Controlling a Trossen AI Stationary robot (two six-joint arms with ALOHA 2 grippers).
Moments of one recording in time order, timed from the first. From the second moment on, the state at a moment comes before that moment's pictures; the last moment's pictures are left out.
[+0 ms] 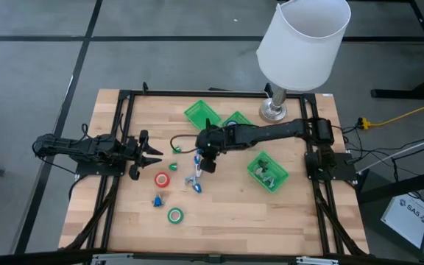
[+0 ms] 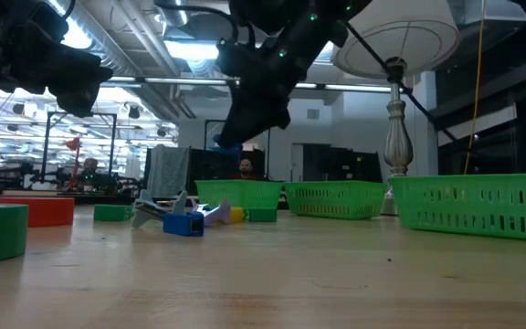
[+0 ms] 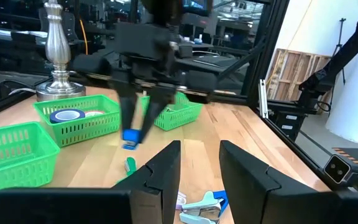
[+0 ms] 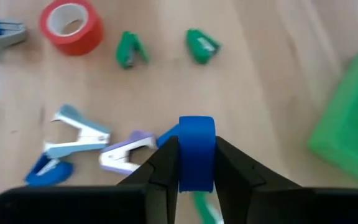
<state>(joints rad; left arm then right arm) -0.09 0.02 0.02 -0.02 -0.03 -0.17 0.00 2.01 1.54 -0.45 0.08 0.16</state>
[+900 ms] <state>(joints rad) -0.09 0.02 0.02 -0.02 -0.03 -0.17 -0.31 1.99 1.54 -0.33 0.03 -0.14</state>
